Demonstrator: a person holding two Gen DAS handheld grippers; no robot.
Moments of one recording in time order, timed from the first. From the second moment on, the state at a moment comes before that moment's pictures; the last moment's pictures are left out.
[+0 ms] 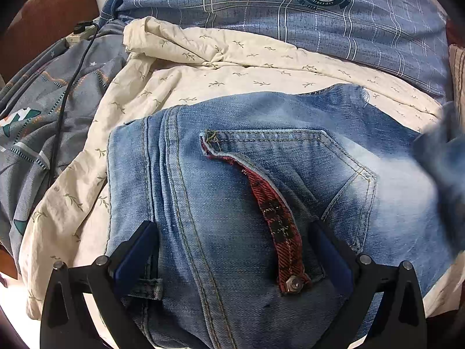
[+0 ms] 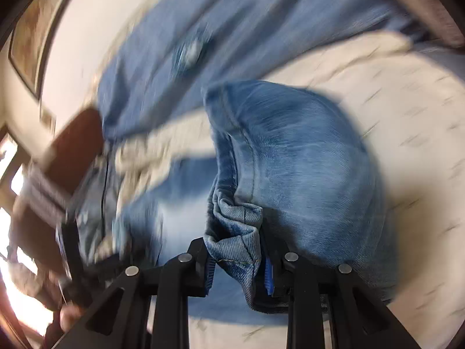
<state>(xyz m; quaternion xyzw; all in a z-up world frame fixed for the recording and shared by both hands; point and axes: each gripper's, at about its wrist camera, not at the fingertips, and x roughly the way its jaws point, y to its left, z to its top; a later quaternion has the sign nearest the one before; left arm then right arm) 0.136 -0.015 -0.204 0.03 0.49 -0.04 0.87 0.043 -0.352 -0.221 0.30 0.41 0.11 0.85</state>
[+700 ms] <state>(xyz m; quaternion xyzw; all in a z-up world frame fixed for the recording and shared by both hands) 0.170 -0.165 -0.124 0.04 0.45 -0.19 0.87 0.010 -0.385 -0.211 0.32 0.38 0.12 0.86</state>
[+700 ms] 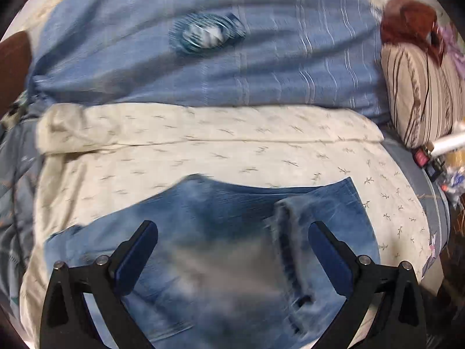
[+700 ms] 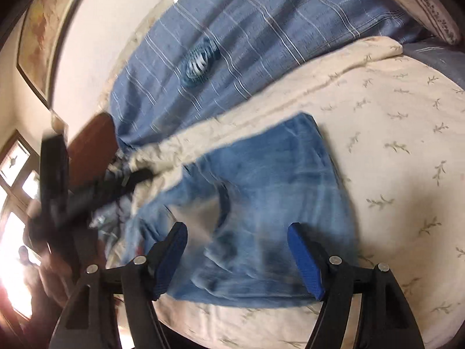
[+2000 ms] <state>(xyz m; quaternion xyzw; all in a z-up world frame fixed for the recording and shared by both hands) 0.163 -0.189 -0.169 0.16 0.47 -0.19 0.85 0.029 -0.298 -0.230 0.12 0.44 0.16 0.88</state>
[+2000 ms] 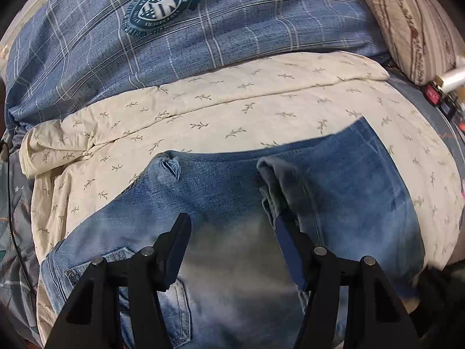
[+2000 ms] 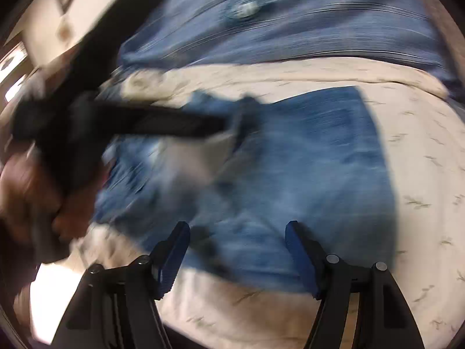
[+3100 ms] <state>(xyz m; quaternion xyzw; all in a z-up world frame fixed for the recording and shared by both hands) 0.130 -0.061 -0.156 0.12 0.46 -0.13 0.87 0.030 -0.275 -0.237 0.16 0.45 0.24 0.84</state>
